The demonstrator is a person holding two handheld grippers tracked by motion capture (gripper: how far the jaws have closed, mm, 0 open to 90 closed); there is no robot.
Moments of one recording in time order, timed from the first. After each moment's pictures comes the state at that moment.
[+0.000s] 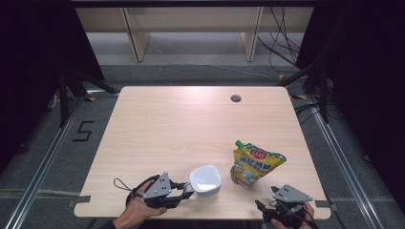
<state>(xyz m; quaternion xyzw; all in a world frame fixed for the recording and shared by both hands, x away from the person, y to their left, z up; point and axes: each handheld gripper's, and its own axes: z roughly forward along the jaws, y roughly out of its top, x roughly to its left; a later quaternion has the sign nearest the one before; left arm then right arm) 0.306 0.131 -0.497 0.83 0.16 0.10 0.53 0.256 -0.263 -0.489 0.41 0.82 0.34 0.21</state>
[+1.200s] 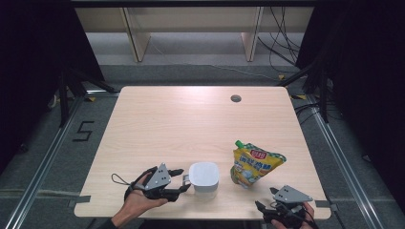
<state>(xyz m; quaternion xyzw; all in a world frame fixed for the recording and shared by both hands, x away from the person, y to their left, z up) 0.318 0.138 -0.485 0.83 0.21 0.16 0.49 0.256 -0.264 -0.491 0.40 0.82 0.35 0.20</state>
